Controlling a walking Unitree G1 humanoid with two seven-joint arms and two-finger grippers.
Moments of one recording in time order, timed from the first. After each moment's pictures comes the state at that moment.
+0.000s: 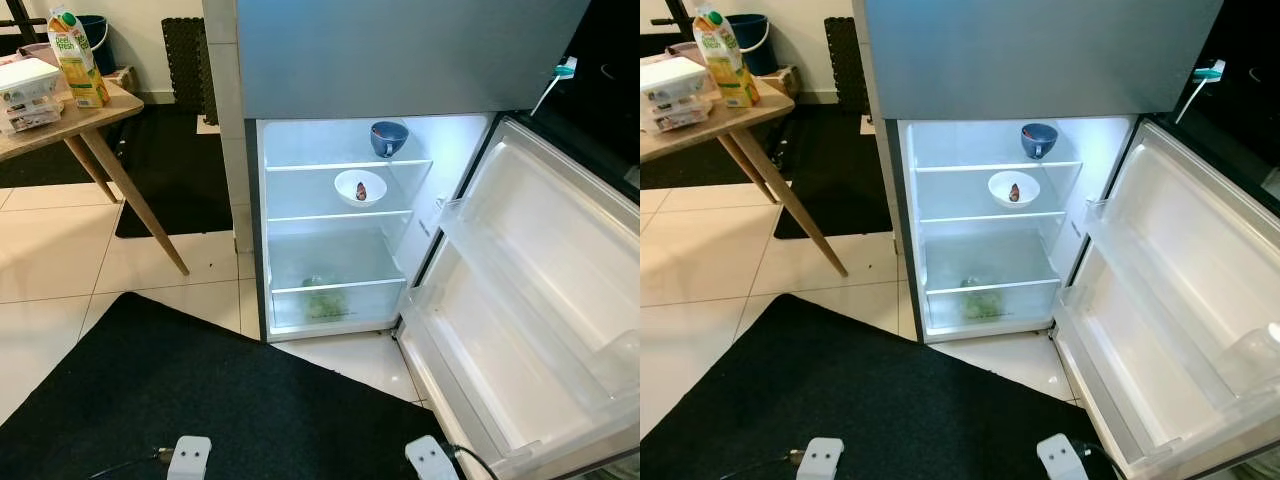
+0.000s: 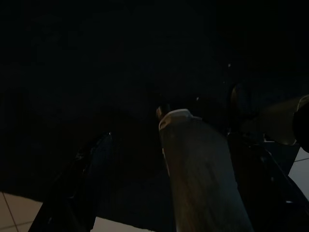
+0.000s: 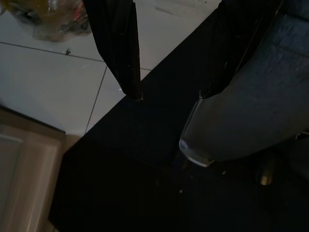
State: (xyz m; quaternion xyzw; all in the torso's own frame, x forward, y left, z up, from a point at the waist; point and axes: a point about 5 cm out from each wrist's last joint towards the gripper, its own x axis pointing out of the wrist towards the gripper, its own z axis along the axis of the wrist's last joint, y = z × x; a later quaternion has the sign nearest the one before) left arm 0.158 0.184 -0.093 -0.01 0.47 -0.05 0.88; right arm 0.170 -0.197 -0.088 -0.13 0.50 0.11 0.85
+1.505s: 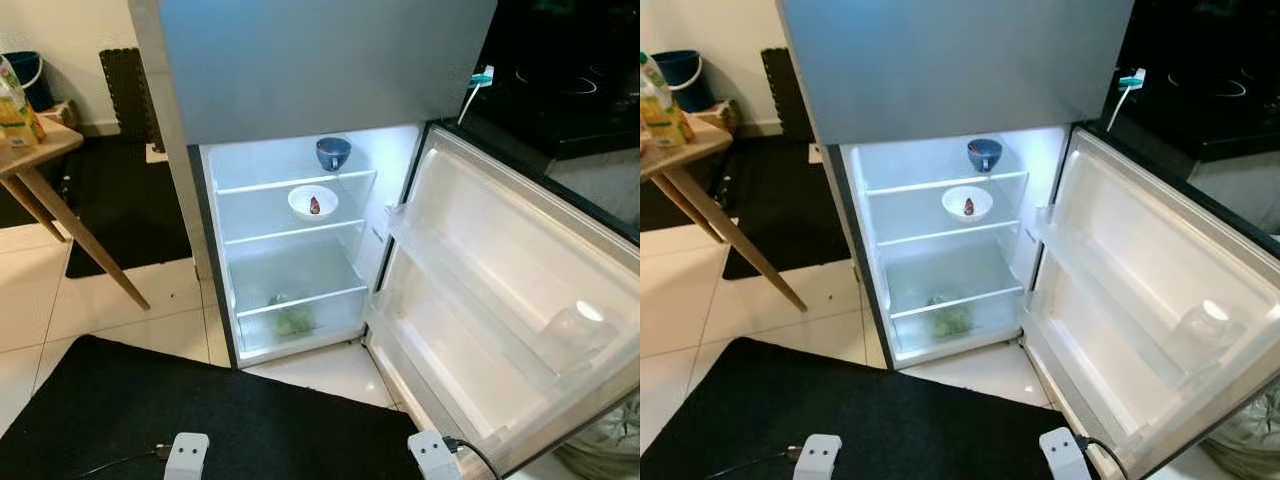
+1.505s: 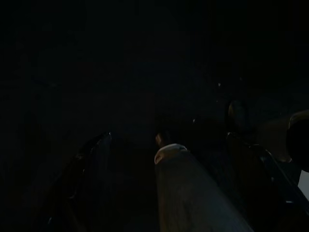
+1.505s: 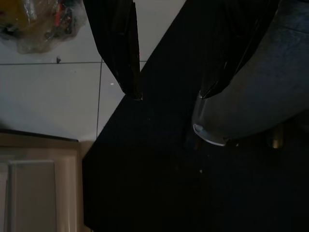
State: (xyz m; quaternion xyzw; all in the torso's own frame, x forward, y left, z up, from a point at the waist) left arm 0.159 0.189 -0.092 -0.01 0.47 -0.05 0.88; right arm 0.172 -0.192 -0.088 -0.11 0.49 0.09 0.86
